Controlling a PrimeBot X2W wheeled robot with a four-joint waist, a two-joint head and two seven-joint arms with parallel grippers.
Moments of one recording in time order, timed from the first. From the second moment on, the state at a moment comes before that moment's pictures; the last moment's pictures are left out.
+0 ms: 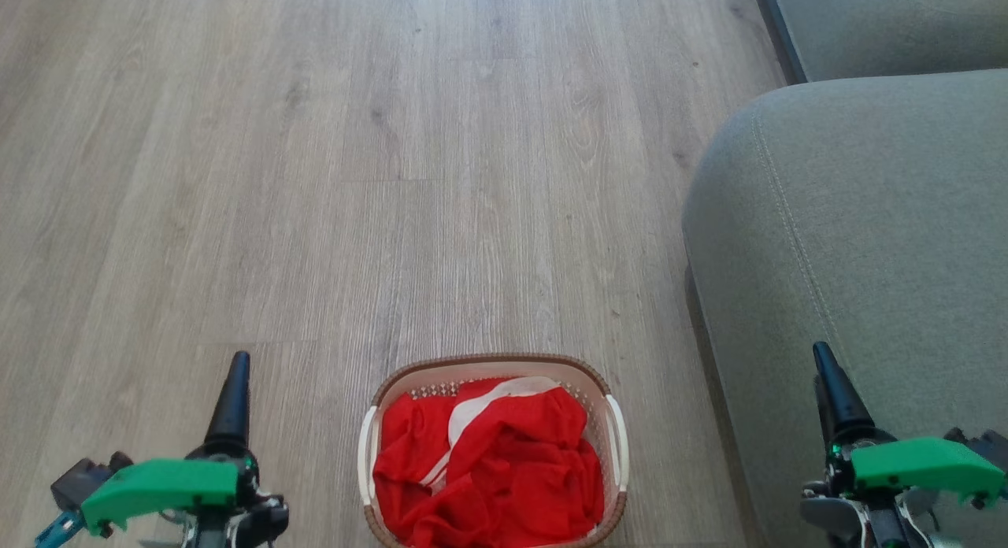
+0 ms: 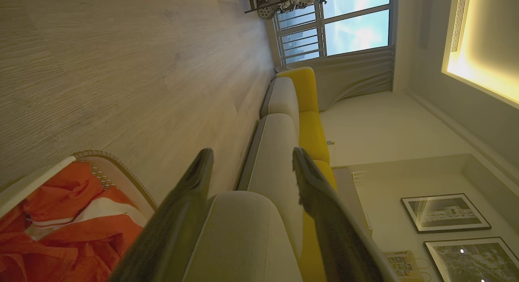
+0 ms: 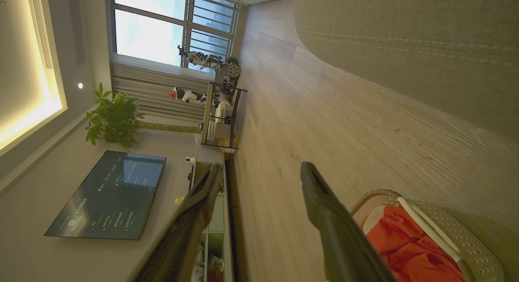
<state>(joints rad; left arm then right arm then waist) 0.02 0.03 0.01 0.23 -1.38 -0.06 0.02 0.01 -0.03 -0.09 0.28 1.38 0.13 0.02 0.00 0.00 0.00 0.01</state>
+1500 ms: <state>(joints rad) 0.07 0.05 -0.11 0.16 -0.67 0.02 -0.11 0.02 -0.03 0.02 0.20 0.76 0.13 -0.10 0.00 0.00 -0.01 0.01</state>
